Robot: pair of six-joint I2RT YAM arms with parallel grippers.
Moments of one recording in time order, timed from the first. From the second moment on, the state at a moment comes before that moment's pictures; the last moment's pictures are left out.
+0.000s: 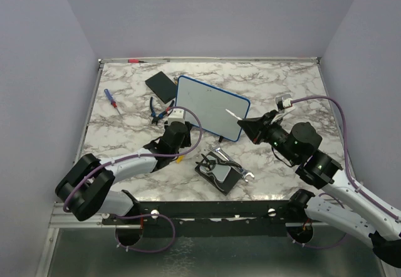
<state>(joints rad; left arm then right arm) -0.74 1.31 0.52 0.20 -0.43 -0.45 0.79 0.72 0.73 -0.05 0.13 0.38</state>
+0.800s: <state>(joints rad) -0.64 1.64 0.64 0.48 -0.25 -0.33 0.79 0.69 0.72 -0.06 0.14 0.39</state>
